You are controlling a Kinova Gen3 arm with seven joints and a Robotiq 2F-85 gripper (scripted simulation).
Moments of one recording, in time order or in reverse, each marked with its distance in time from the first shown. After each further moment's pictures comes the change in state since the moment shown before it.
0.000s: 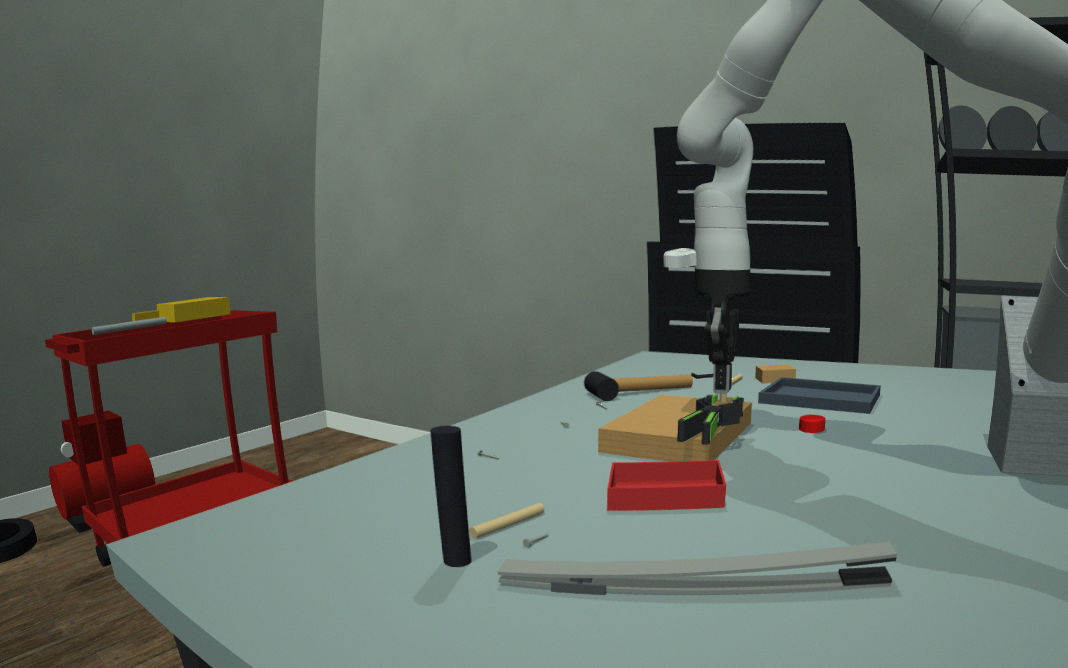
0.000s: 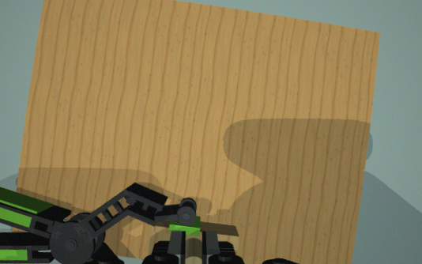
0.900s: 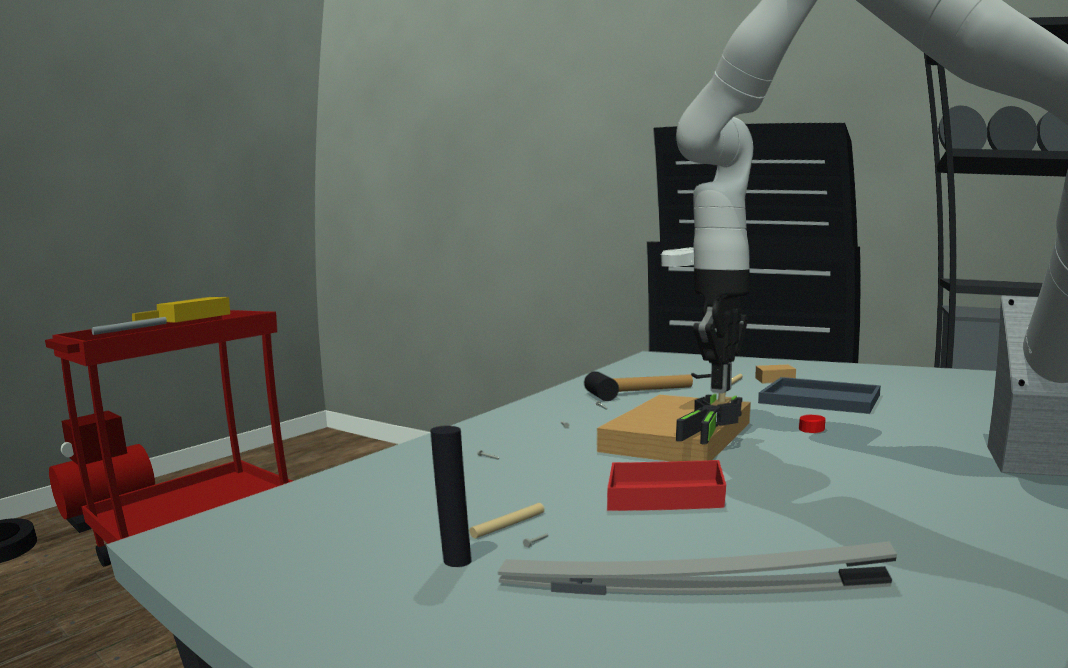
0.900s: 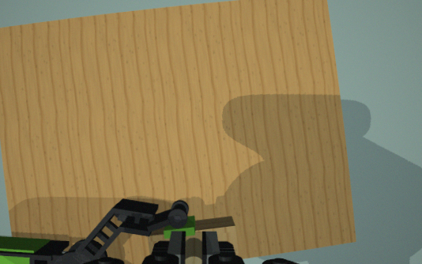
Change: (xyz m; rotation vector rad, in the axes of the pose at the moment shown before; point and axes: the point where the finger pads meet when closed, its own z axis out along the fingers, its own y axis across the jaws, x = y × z) arm 0.002 0.002 0.000 -0.005 0.006 0.247
